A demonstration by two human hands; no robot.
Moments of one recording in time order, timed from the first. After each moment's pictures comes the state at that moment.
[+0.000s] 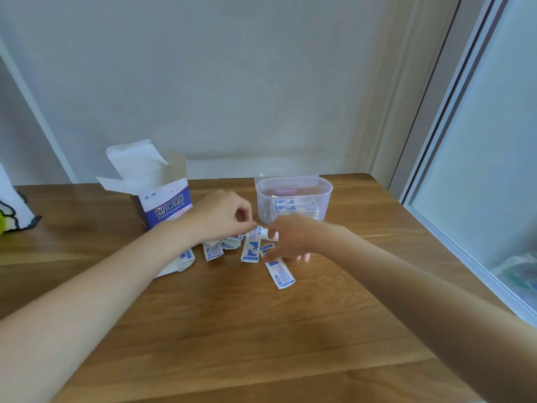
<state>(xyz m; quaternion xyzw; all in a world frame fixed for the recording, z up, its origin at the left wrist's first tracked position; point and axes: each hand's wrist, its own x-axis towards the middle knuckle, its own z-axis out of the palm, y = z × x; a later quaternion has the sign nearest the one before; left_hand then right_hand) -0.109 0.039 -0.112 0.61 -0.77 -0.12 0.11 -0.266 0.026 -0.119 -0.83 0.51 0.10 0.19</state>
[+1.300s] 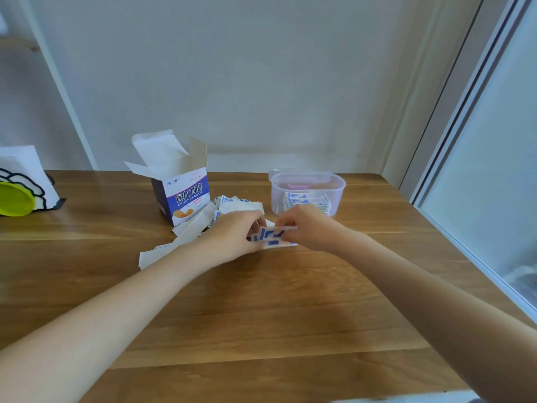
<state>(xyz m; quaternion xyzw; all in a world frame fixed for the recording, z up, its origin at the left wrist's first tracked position) -0.108 0.069 -0.153 0.63 -0.75 -0.12 0.17 -0.271 0.030 -0.137 -0.88 0.43 -0.09 0.17</state>
